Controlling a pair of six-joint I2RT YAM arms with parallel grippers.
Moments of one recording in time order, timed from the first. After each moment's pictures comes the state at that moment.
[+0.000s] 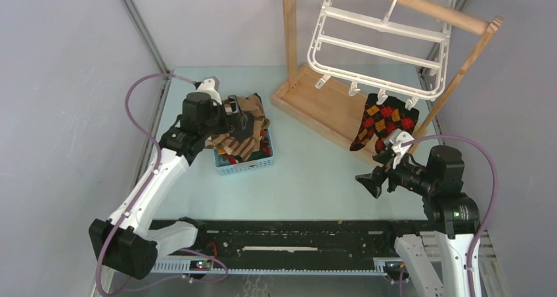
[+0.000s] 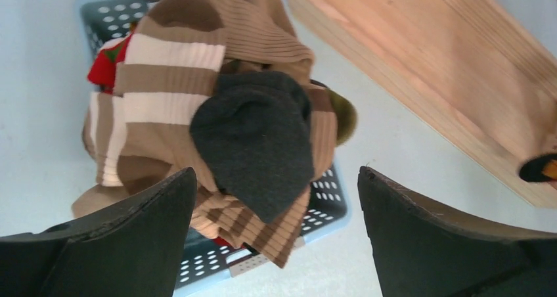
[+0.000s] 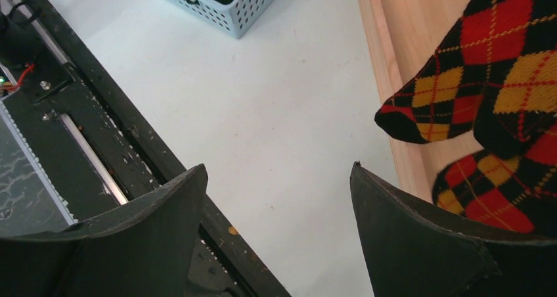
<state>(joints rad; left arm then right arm) -0.33 1.11 1.05 -0.45 -0.02 -0.37 0.03 0.52 0.93 -0.90 -0.75 -0.32</state>
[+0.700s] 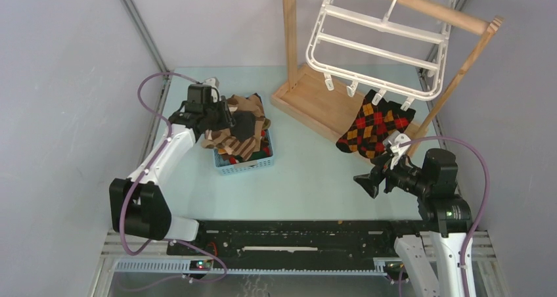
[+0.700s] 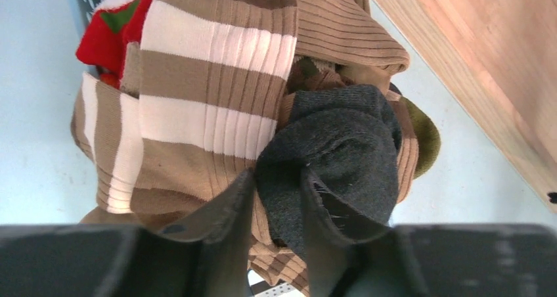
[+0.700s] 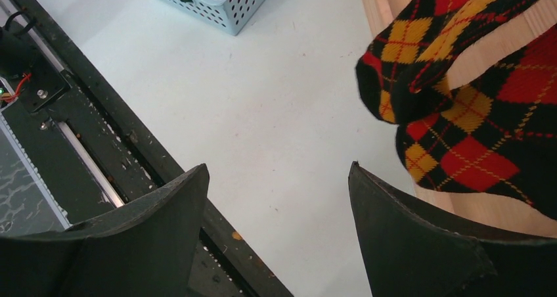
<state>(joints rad) -0.17 1.39 1.12 -0.49 0.09 -0.36 0.01 0.49 0.82 -0.84 -0.74 -0.27</state>
